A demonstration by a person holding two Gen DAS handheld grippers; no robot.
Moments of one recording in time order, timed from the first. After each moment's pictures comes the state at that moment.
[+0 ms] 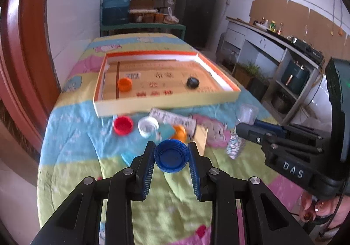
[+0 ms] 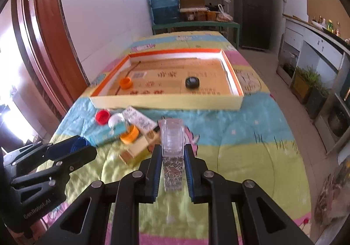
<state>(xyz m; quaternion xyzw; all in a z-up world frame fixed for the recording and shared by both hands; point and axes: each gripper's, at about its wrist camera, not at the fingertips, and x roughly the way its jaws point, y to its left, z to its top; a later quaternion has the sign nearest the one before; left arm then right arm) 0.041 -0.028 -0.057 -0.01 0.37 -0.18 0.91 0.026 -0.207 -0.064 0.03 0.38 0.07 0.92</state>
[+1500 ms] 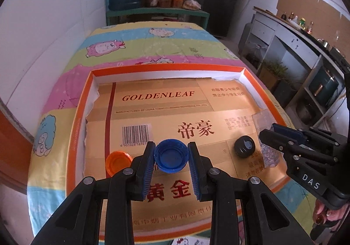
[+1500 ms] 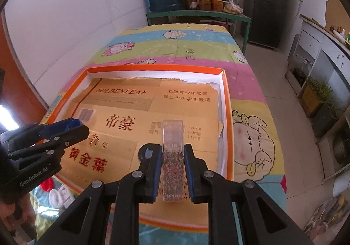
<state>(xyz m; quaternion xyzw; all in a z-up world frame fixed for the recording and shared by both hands) 0.251 -0.069 -0.078 0.00 0.43 -0.12 0.89 0.215 -0.253 -0.078 0.00 0.43 0.08 0.90</state>
